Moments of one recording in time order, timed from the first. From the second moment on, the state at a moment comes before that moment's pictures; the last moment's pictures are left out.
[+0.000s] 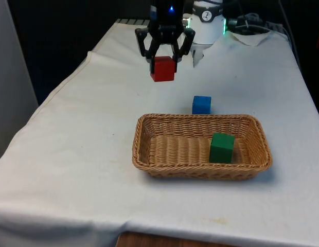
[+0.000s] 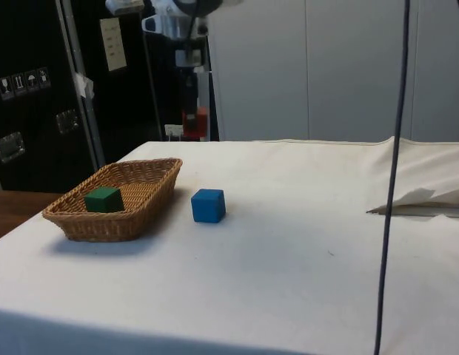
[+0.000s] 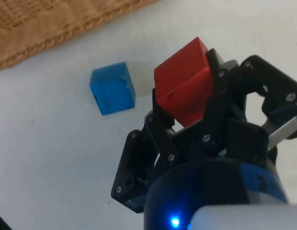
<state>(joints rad) 0.33 0.27 -0.48 -2.09 0.09 2.45 -0.62</state>
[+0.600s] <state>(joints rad) 0.33 0.42 -0.47 -1.90 0.20 2.45 -0.66</state>
